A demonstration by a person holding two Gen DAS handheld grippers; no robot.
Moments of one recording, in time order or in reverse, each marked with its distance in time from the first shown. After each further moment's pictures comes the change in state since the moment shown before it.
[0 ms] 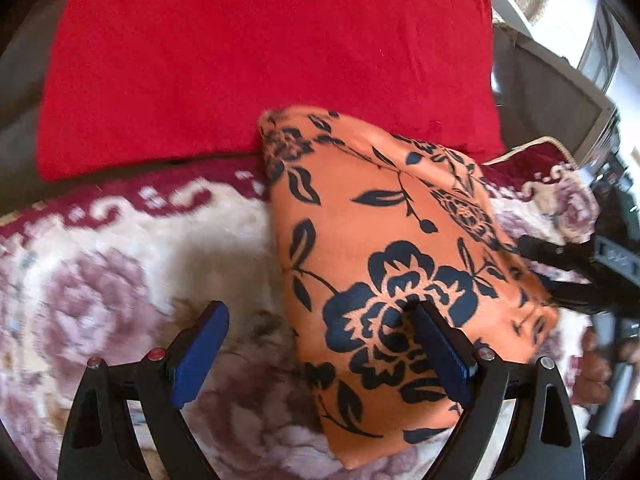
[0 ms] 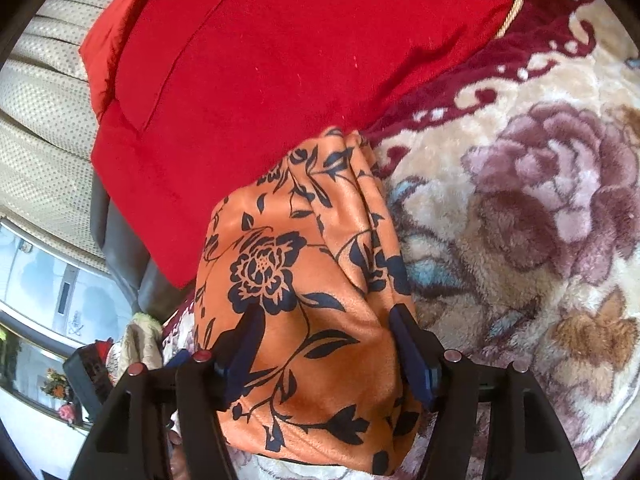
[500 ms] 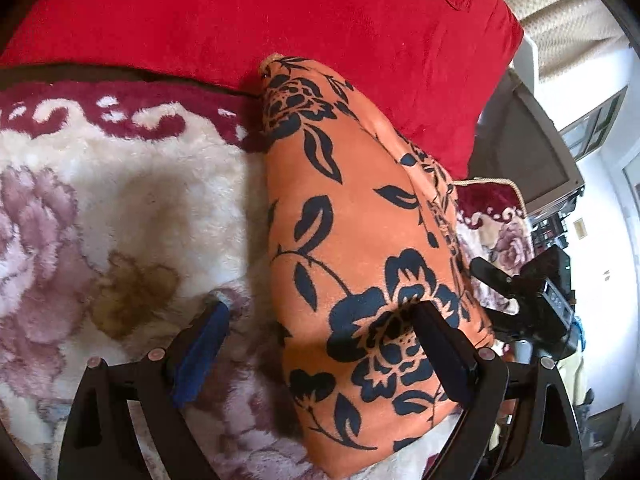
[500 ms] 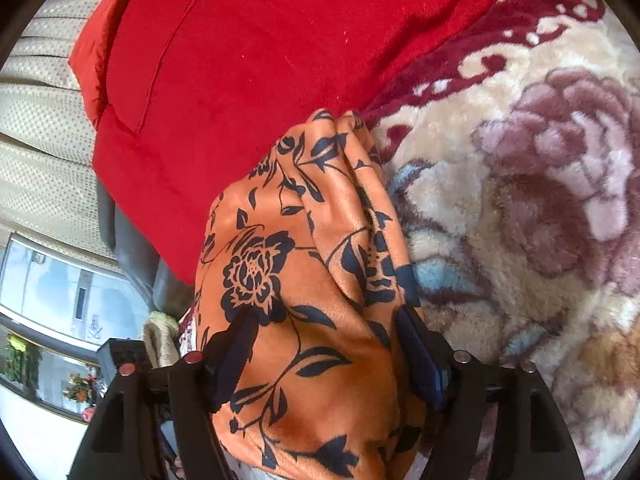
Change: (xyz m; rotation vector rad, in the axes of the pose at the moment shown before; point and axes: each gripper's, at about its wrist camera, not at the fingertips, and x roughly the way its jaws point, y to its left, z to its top) left arm 0.028 0.038 0.001 -0.249 0.110 -0.319; right arm 0.022 -0.015 0.010 0.051 0.057 0.074
